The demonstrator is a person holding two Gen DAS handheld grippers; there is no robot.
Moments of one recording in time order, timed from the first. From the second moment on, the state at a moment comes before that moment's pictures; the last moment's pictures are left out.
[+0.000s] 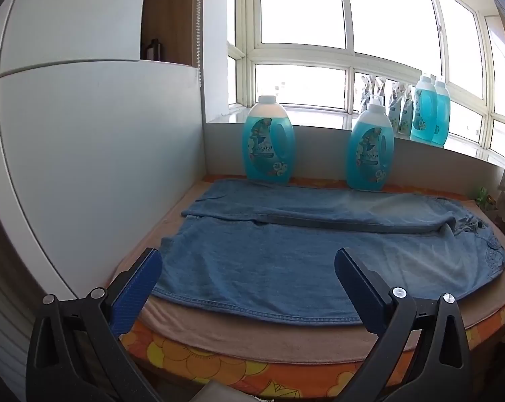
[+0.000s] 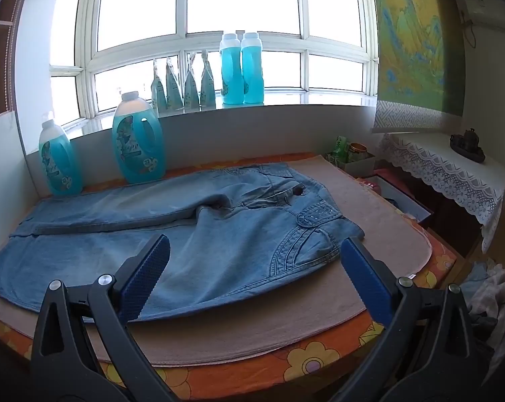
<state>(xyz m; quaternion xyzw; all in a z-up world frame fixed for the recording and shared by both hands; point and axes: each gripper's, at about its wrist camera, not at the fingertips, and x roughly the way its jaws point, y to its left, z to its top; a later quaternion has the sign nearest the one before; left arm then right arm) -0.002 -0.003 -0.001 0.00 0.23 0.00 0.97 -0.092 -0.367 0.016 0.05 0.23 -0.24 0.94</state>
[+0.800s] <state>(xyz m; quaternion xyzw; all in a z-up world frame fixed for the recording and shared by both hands) 0.000 -0.005 0.004 0.00 0.22 -0.01 0.97 -0.089 -0.366 0.011 0.05 0.23 -0.23 0.94</state>
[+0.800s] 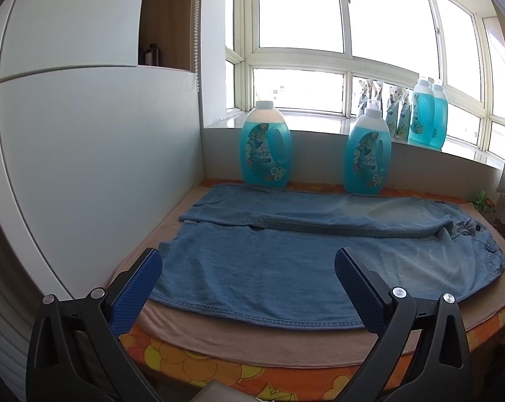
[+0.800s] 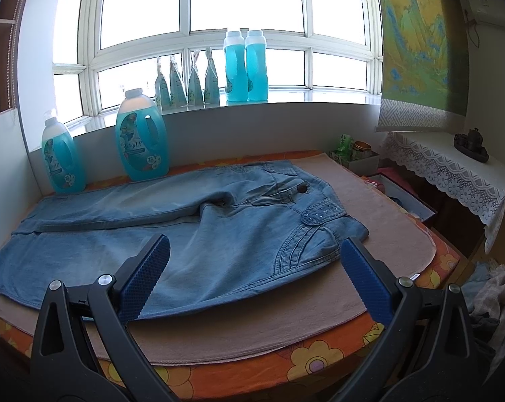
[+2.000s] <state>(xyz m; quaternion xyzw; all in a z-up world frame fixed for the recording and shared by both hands) 0.002 -0.011 0.004 0.01 0.22 -0.01 0.97 -0.086 -0.366 0.004 0.05 0.24 -0.23 0.94</state>
